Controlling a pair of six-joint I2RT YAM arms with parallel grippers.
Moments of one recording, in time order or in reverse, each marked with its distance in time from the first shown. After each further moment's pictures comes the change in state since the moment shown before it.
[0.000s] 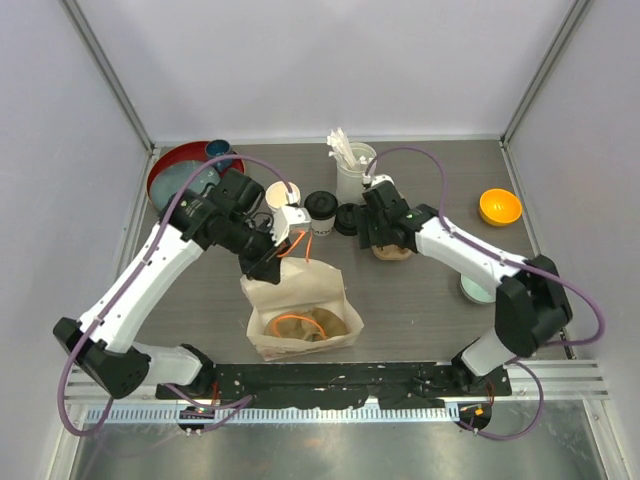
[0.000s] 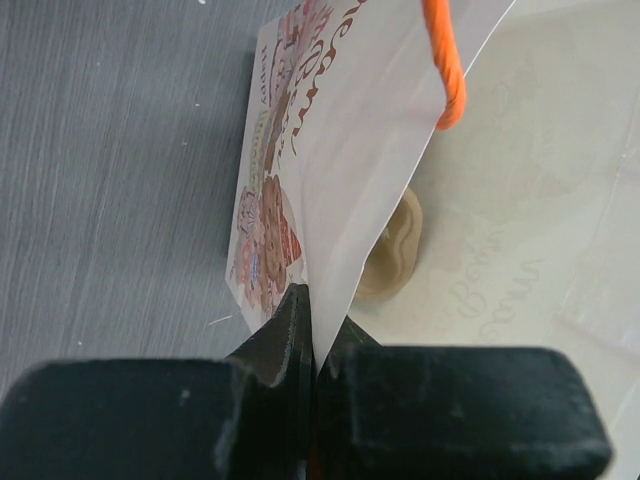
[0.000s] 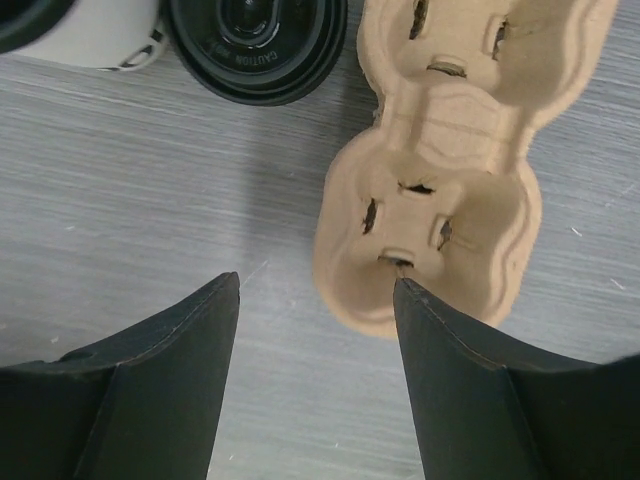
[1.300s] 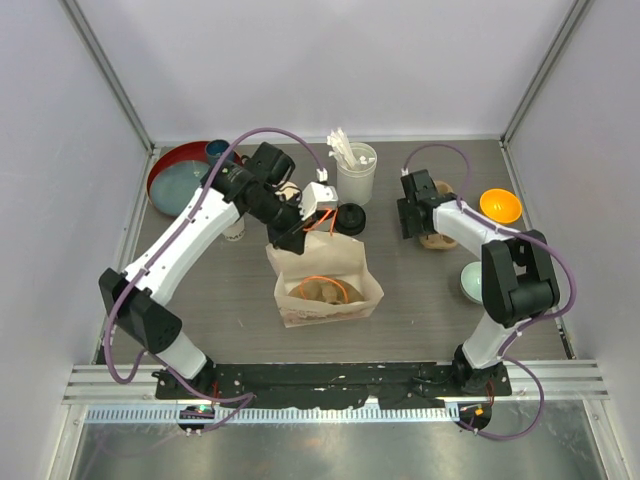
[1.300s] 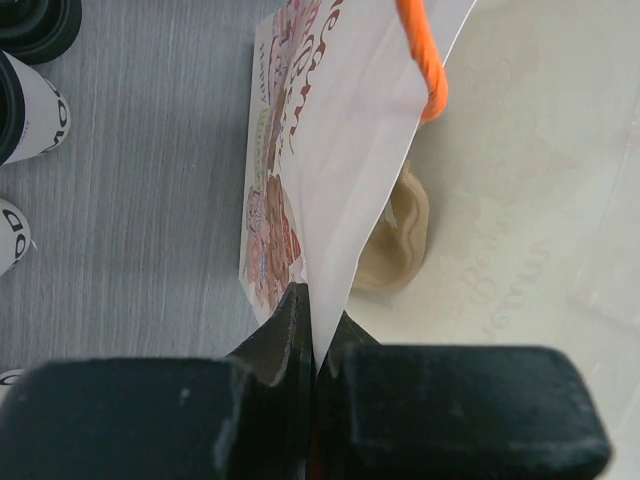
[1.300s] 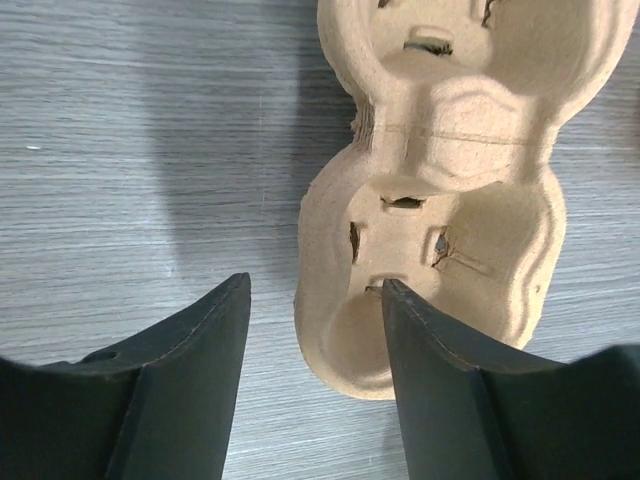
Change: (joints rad) left arm 0.000 0.301 0.197 0.089 -0.002 0.153; right arm -0.311 0.220 -0.005 0.060 0.093 -0.214
